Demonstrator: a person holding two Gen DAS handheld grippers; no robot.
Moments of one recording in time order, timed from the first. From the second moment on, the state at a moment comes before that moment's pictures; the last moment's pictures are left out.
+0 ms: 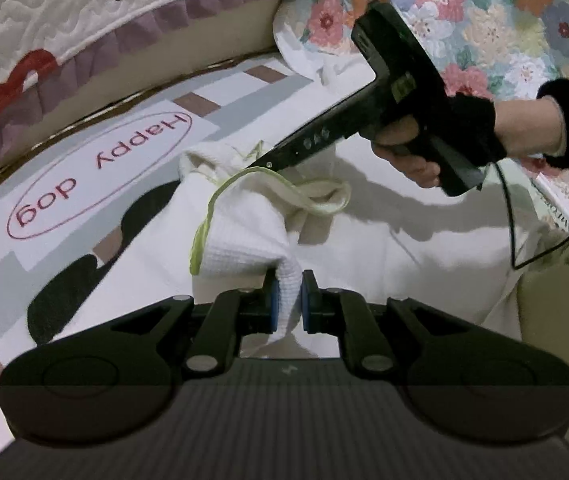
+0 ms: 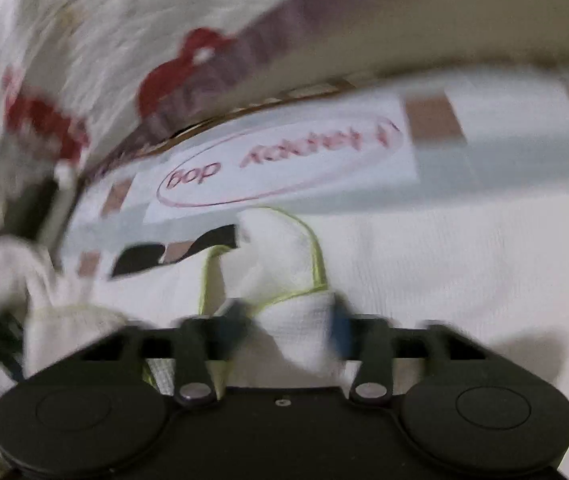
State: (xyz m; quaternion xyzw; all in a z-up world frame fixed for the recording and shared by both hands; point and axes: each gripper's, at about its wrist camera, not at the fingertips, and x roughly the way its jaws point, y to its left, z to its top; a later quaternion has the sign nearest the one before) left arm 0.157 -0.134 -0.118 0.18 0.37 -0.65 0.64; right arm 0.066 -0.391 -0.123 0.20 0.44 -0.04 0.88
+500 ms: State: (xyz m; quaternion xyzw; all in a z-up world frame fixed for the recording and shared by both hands) left arm 0.135 -0.126 -0.112 0.26 0.31 -0.68 0.61; right arm 0.010 -0.290 -0.071 -0.34 0.44 0.22 0.80
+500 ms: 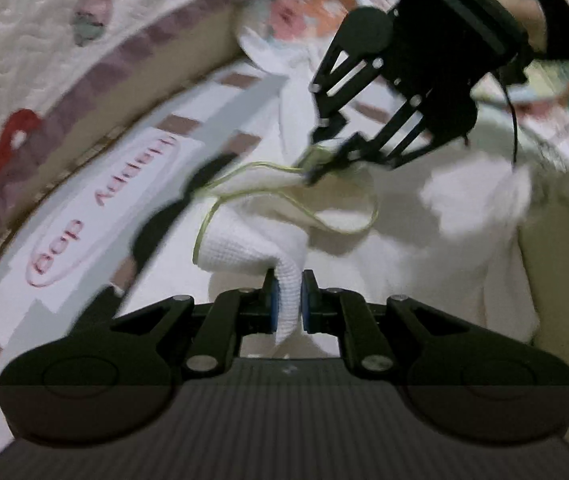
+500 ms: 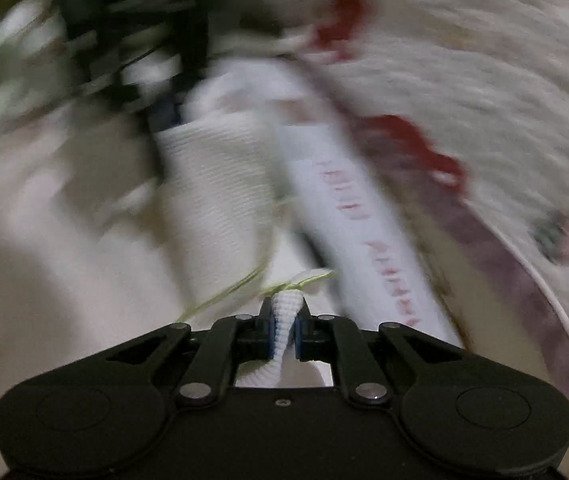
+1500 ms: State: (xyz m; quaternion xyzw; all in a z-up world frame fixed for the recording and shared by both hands) left arm 0.108 -0.123 -0.148 0.30 0.36 -0.64 0.61; right arm 0.010 -0.385 -0.064 0.12 0.41 0.16 0.89
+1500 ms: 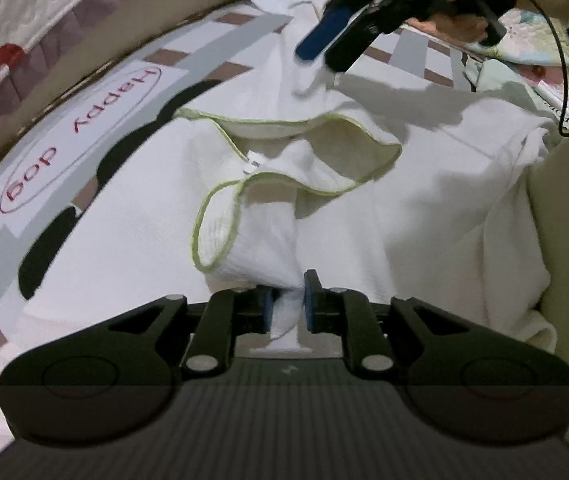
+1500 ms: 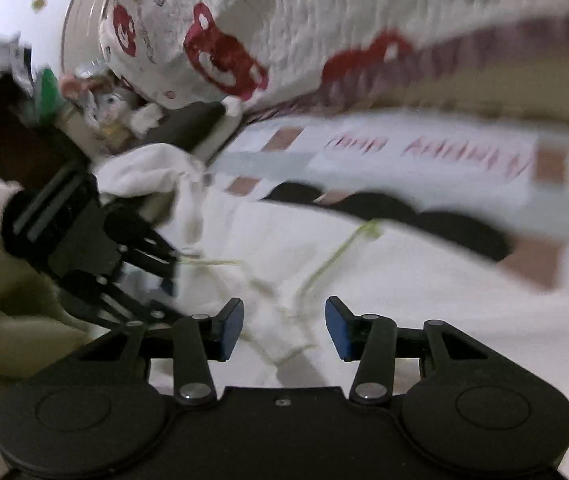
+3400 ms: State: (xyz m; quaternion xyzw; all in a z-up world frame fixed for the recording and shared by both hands) left arm 0.371 -0.173 -0.177 0.09 0.41 -0.41 0.81; right arm 0.159 -0.515 -0.129 0.09 0.38 -0.02 0.92
